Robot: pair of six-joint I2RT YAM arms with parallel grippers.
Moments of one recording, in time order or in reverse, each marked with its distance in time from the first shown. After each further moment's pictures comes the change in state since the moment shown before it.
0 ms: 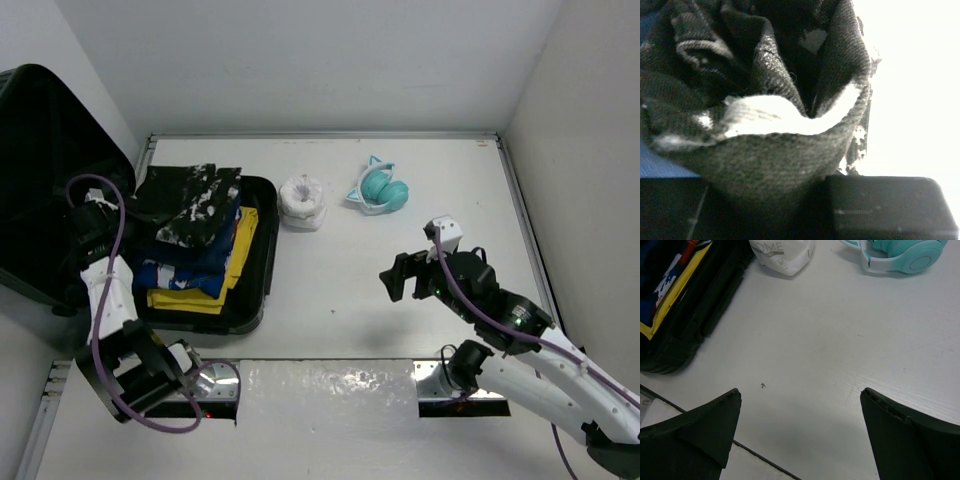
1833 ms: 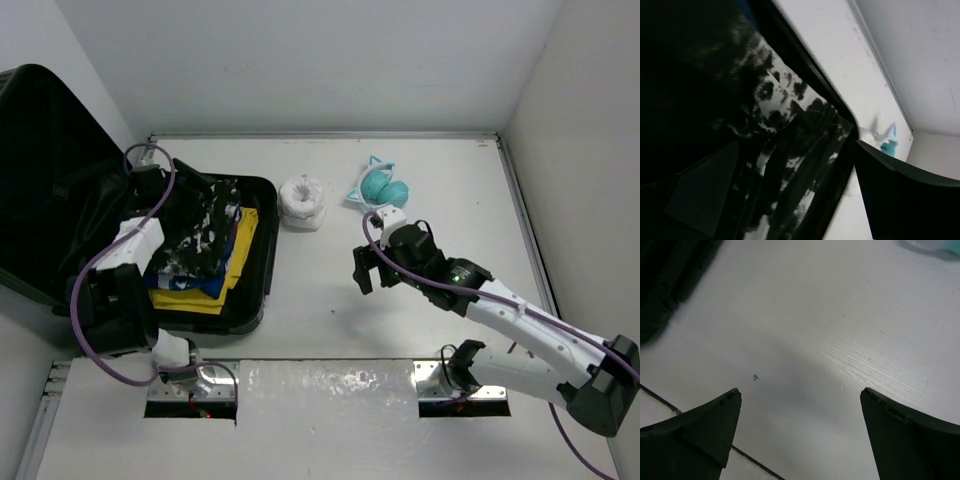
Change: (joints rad) left arm -0.382 0.281 0.180 0.160 -0.325 -0.098; right arm -0.014 0.399 0.093 0.113 -0.106 -0.093
